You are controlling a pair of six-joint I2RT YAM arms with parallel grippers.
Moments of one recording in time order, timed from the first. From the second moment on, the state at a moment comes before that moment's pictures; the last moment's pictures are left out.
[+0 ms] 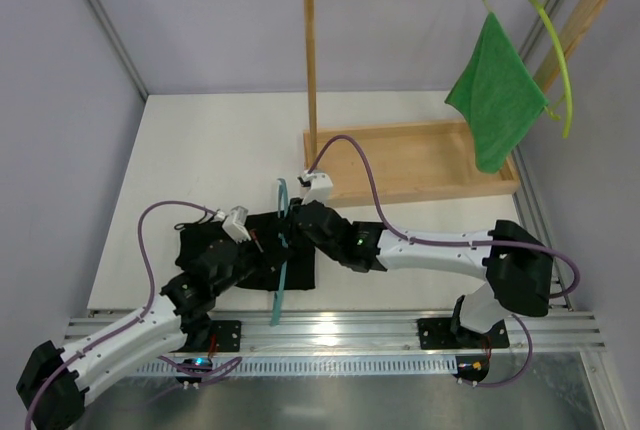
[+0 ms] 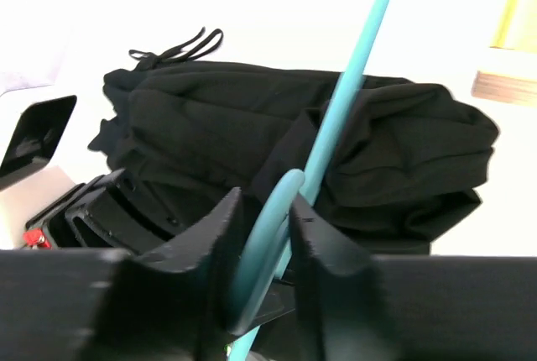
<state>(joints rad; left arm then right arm) -0.80 0.57 0.17 0.06 -0.05 -0.97 1.17 1.54 0.99 0.06 0.41 0.76</state>
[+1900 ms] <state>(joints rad) -0.70 0.93 0.44 -0.31 -0.09 -0.86 1.17 1.52 0.95 -0.01 0.51 0.85</state>
